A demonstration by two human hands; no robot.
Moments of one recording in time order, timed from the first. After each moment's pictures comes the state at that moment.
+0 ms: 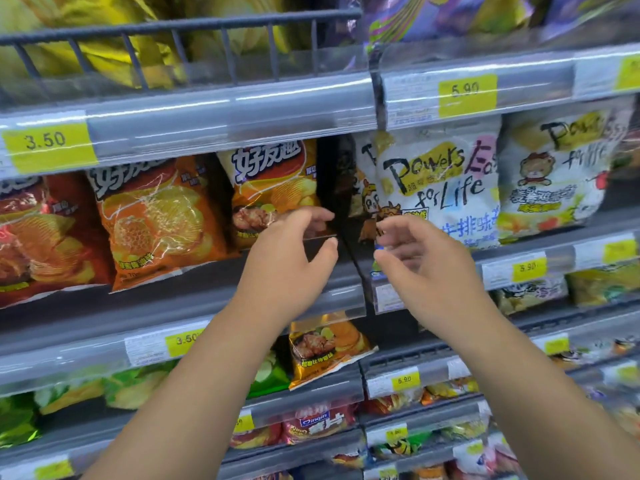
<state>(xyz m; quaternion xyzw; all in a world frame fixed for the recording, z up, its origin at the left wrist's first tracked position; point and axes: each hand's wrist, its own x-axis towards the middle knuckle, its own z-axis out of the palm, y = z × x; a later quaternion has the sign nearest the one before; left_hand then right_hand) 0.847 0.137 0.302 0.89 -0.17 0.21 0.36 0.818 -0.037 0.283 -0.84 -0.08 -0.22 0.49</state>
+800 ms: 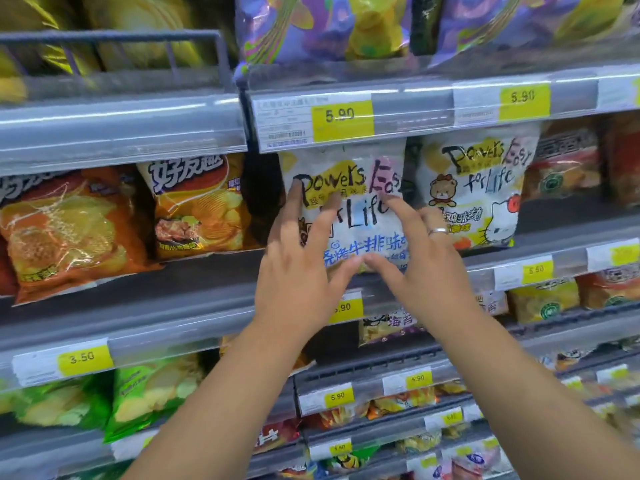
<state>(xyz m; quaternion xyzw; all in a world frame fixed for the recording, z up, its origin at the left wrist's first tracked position) 0.870 0.018 0.262 0.90 -0.19 0.34 0.19 0.854 -0.155 0.268 -0.91 -0.07 -0.33 0.23</state>
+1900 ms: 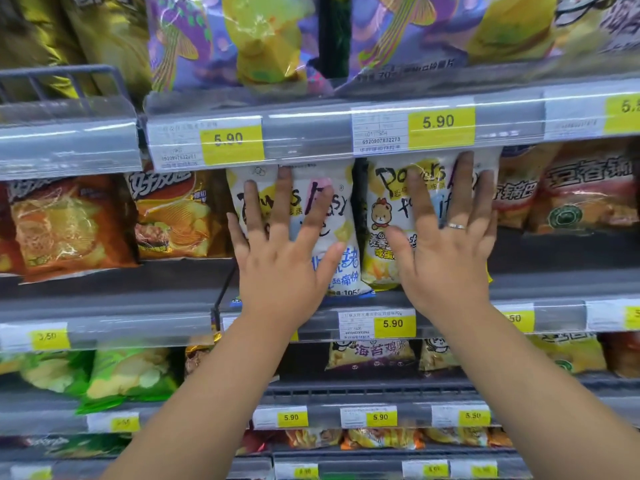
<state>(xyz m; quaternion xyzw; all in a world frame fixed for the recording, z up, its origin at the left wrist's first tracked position) 0.895 -0.063 0.266 0.88 -0.05 0.47 0.03 0.910 -0.254 0.273 -0.87 -0.07 -0.45 0.16</state>
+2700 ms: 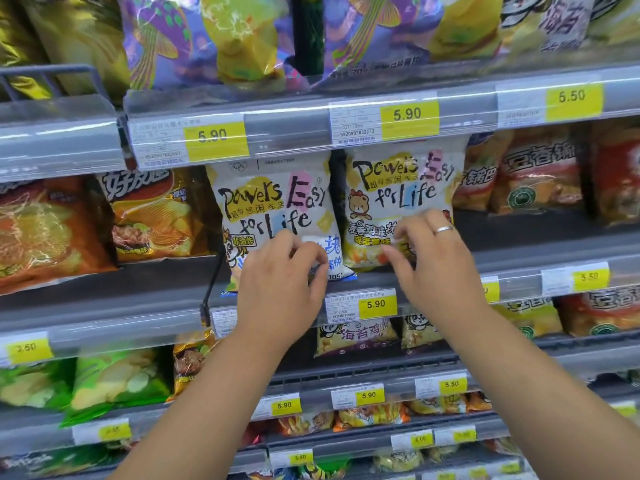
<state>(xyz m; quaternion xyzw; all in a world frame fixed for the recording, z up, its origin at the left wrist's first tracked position) 0.869 -0.065 0.259 0.88 -0.18 0.43 0.11 0.878 -0.274 0.265 -0.87 -0.15 -0.41 0.24</state>
